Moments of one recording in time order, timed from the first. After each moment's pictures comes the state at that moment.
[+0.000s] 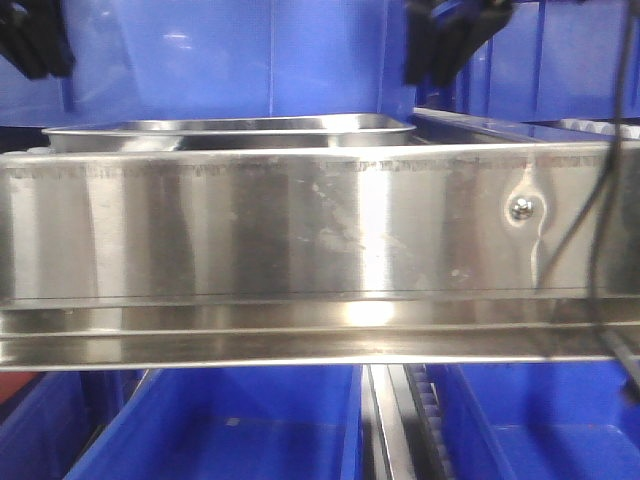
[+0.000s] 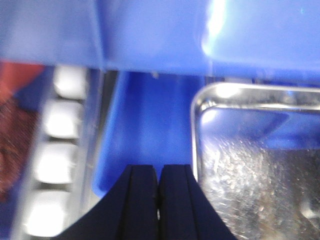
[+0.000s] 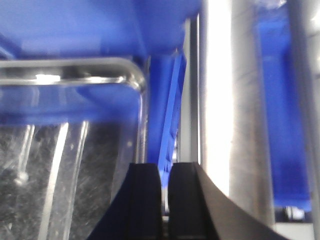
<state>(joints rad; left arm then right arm) -0.32 1.58 -1.38 0.17 0.90 -0.45 0.49 1.71 -1.54 -0.11 0.98 0.59</state>
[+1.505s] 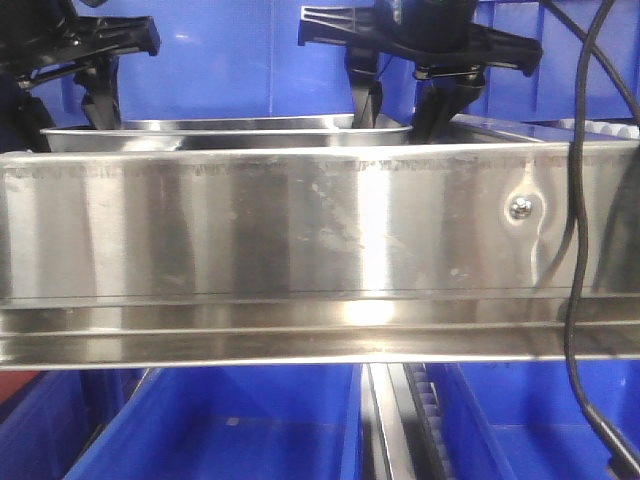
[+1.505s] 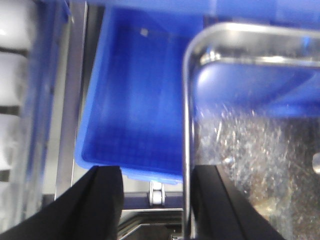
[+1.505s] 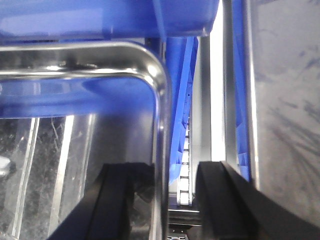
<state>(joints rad) -0.32 1.66 -1.33 0.10 0.87 -0.40 0.49 1.82 -1.54 -0.05 0.91 0.59</state>
